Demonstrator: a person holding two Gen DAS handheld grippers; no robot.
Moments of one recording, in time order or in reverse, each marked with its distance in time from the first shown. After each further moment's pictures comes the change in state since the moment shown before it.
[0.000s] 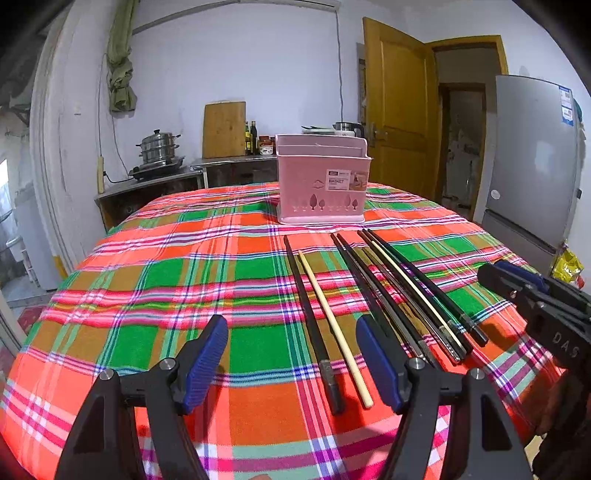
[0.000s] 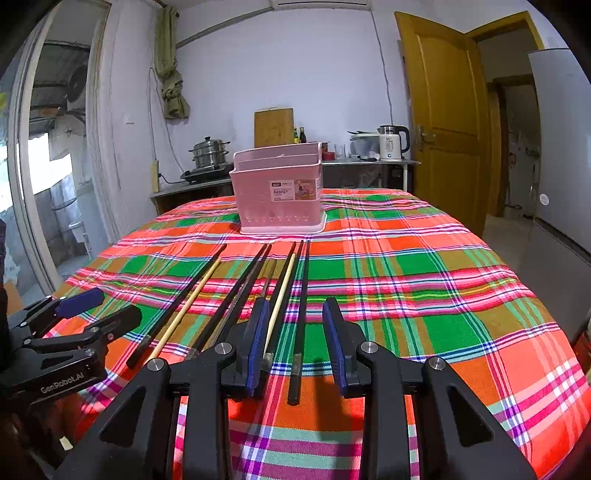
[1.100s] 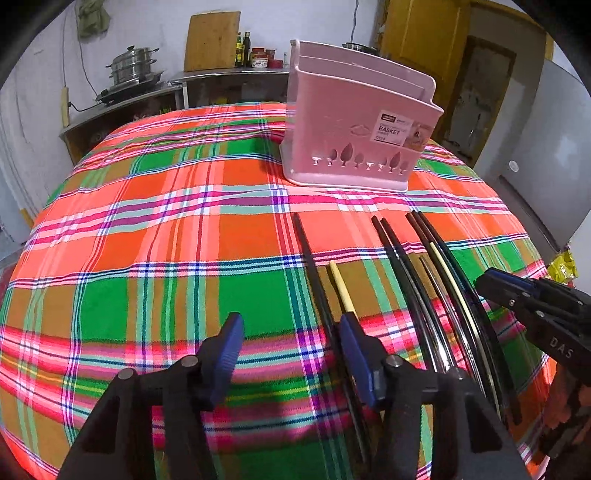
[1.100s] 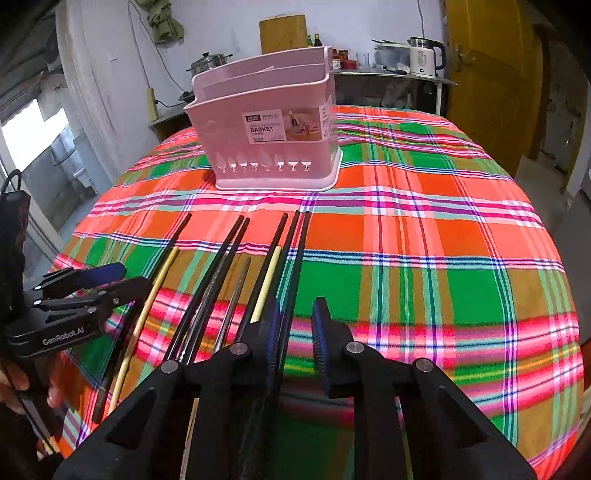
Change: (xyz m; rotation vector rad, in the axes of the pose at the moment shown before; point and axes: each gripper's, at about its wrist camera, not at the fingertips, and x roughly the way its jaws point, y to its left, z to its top) left arm 0.136 0.034 0.063 -0.069 0.389 -0.089; right arm 0.137 -0.029 0.059 -0.004 0.425 0.087
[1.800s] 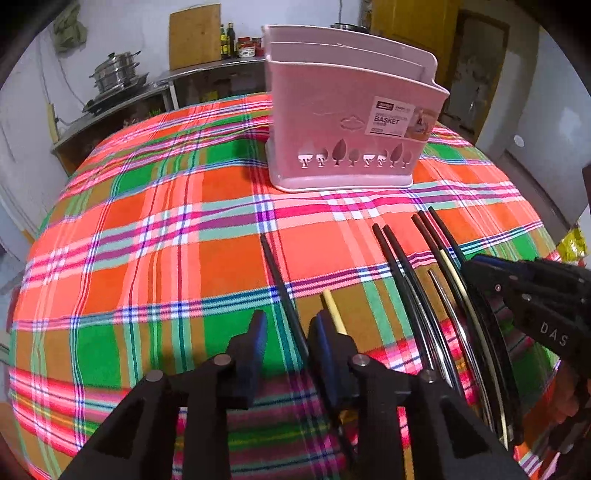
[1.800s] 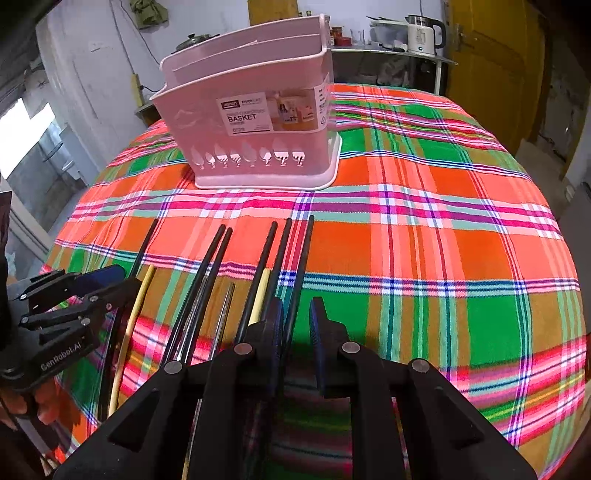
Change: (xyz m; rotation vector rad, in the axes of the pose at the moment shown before) left arm 0.024 -0.017 0.031 0.088 0.066 0.047; right arm 0.035 -0.003 0.029 0.028 0.097 -0.020
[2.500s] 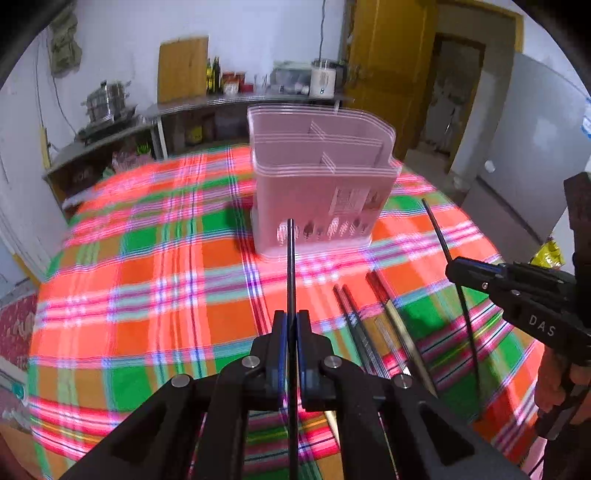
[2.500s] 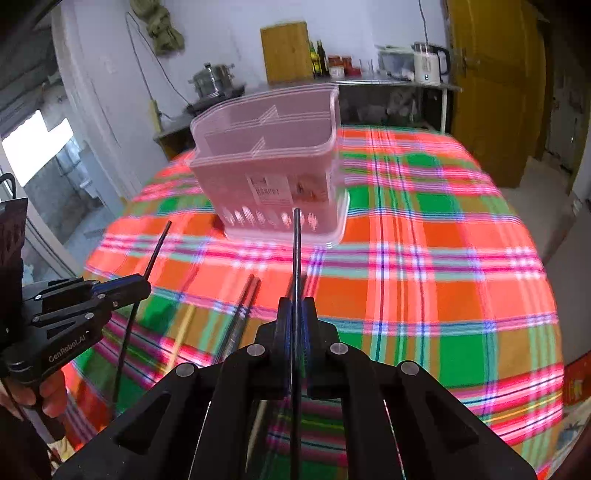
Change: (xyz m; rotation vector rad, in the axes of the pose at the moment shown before) left arm -0.075 -0.001 0.029 0.018 -0.144 -0.092; right arm -0.059 0.004 0.023 -0.011 -0.133 0.063
